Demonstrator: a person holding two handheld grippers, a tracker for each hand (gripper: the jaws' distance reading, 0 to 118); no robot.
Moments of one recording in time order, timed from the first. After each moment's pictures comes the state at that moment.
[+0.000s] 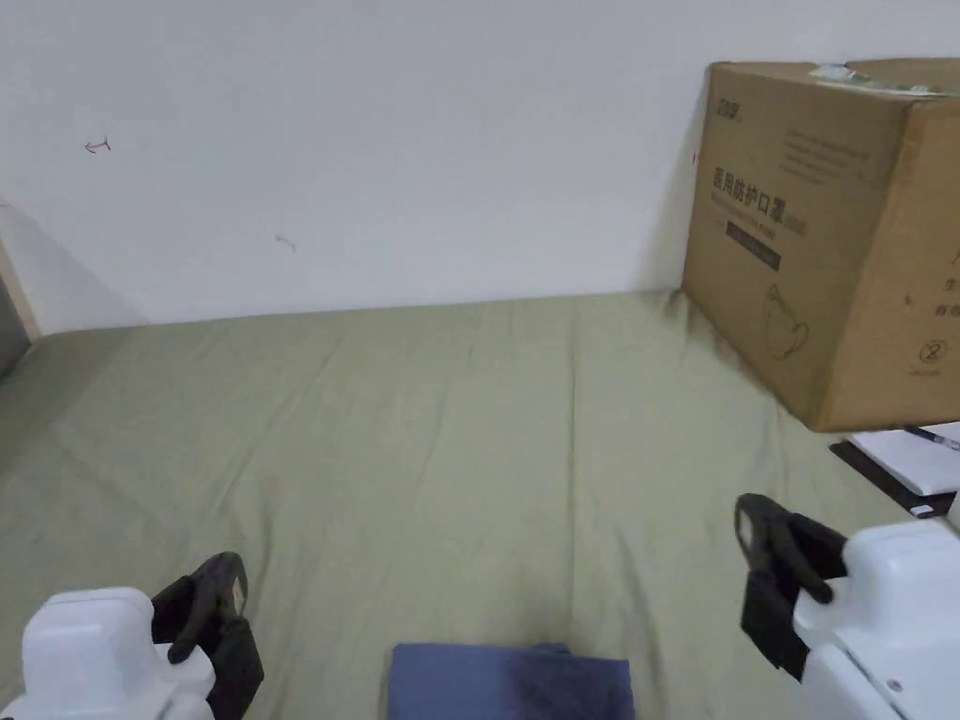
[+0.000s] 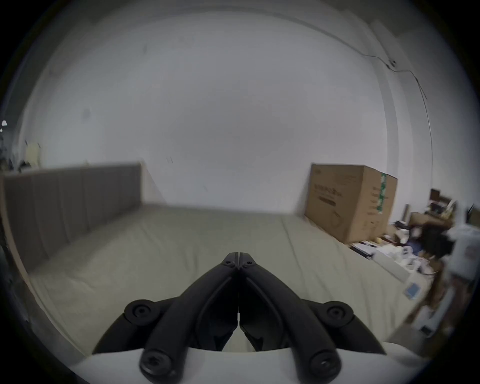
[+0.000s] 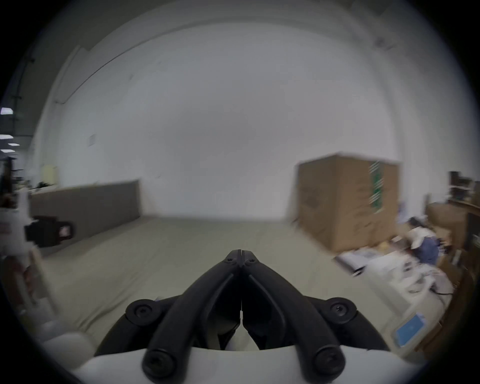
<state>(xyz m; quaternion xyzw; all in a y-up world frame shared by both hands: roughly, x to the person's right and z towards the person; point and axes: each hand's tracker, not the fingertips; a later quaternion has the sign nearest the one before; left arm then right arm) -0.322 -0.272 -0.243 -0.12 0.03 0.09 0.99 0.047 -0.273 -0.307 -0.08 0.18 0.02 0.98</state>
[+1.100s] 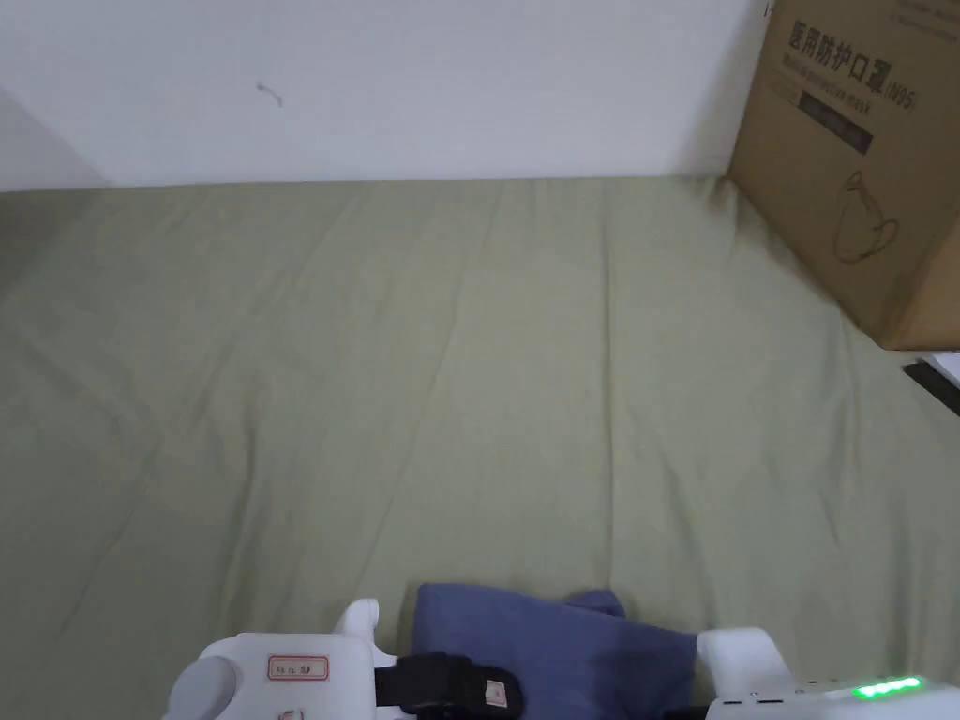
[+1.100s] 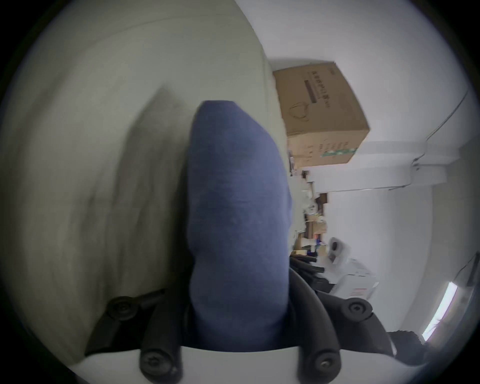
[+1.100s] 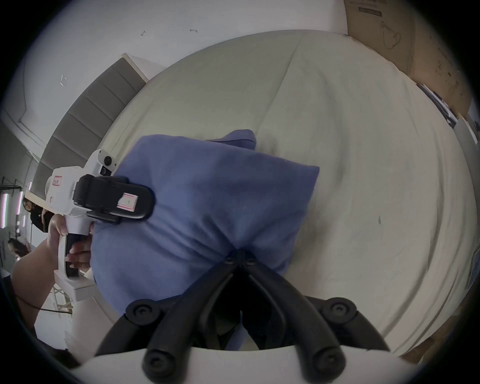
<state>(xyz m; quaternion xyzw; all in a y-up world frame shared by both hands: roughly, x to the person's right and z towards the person) -0.336 -0.511 -0.426 -0.49 -0.29 0.49 0.66 0.005 -0.441 -0.413 -0.55 0.24 -0.02 0.80</state>
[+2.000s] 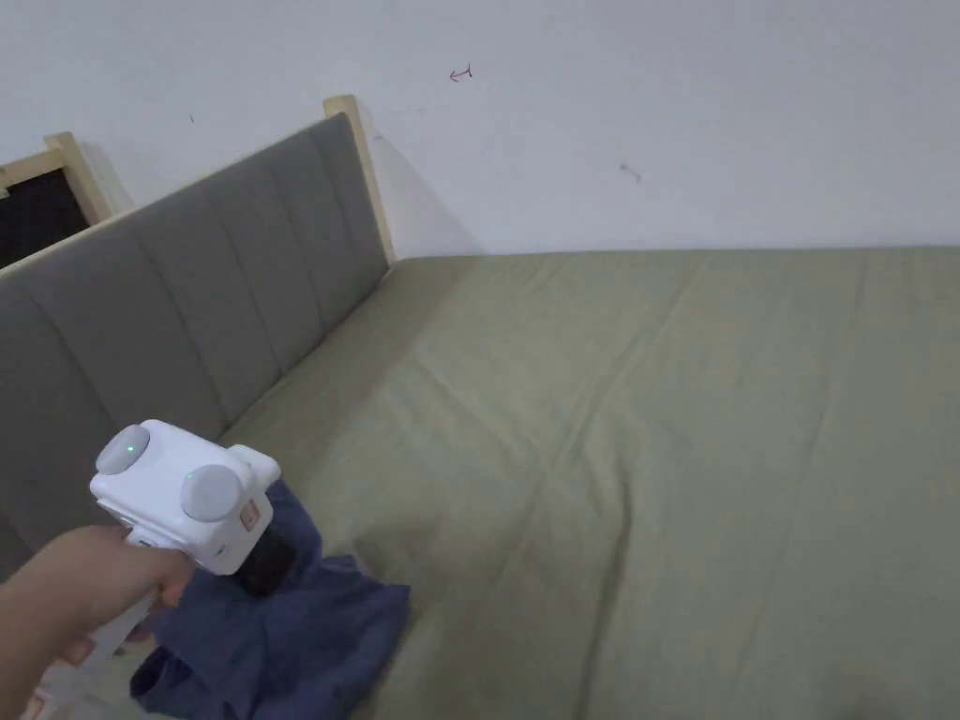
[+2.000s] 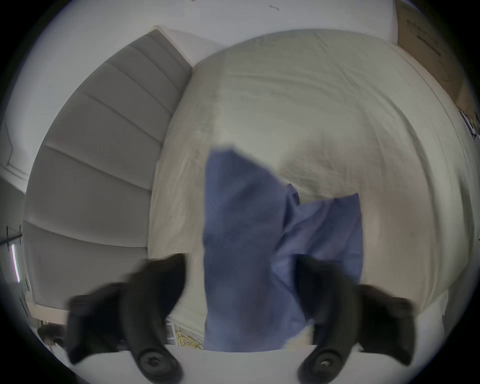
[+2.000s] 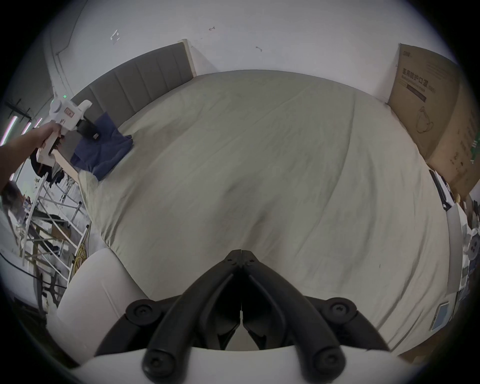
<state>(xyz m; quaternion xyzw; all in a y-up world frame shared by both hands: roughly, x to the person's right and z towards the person) -0.705 -0.325 -0.357 -0.58 0.19 -0.10 0.78 -0.080 -0.372 -0.363 -0.46 0.31 0.10 0.83</state>
